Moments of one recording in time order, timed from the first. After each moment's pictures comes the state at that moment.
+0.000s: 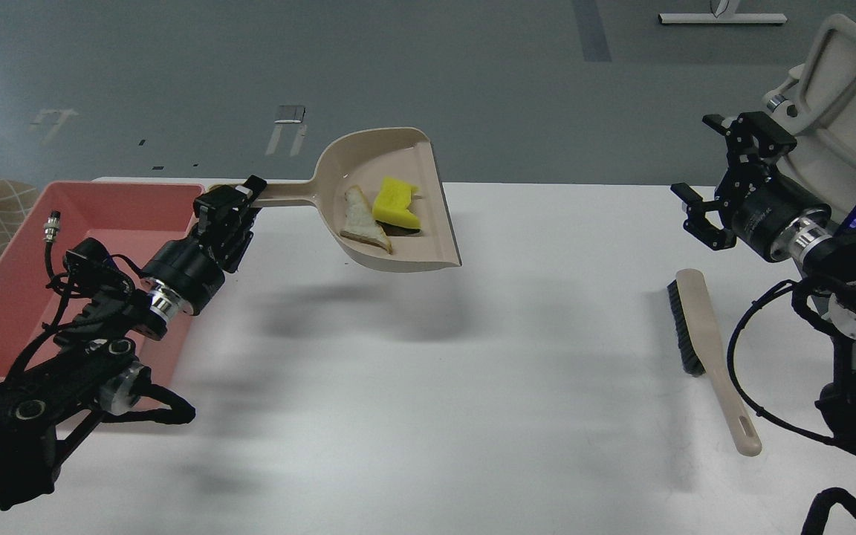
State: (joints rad) left arm -0.32 0.57 -0.87 -1.21 0.82 0.01 -0.46; right arm 0.47 -0.06 1.69 1.07 -0.95 0.49 -0.35
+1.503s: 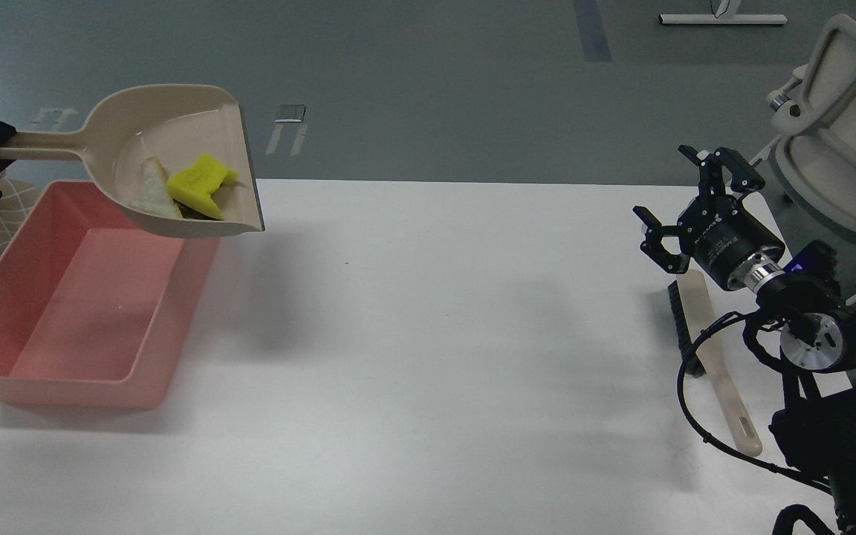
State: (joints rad) left arm -0.13 1.21 -0.98 -1.25 0.44 -0.26 -0.49; right arm 0.46 -0.02 1.69 0.98 -0.87 0.49 -0.24
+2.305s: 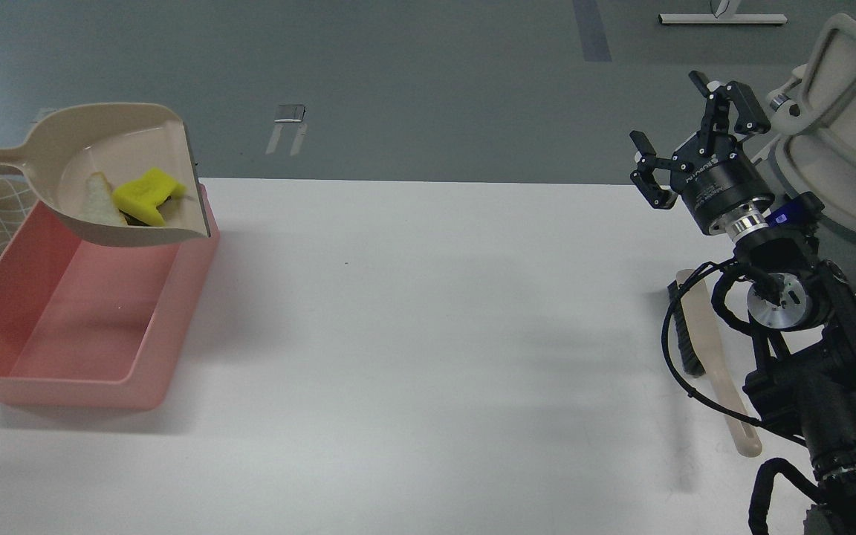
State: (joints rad) left arm -0.11 1.24 -0.98 -1.02 0.38 -0.41 -0.49; right arm 0.60 0.00 1.62 0.84 -0.88 0.49 0.05
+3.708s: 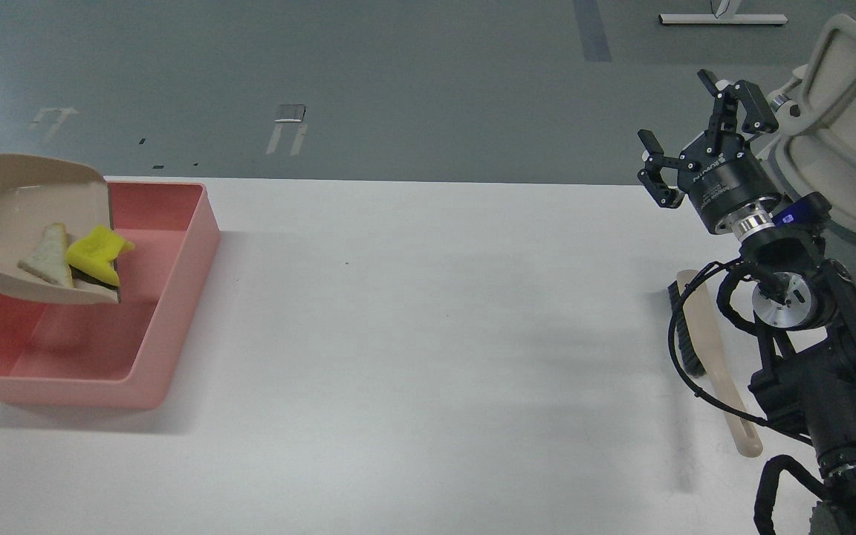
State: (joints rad) left arm -0.13 1.34 -0.98 -0.86 0.68 -0.49 -0.49; right arm 0.60 -0.02 1.62 0.82 -0.88 0.49 0.06
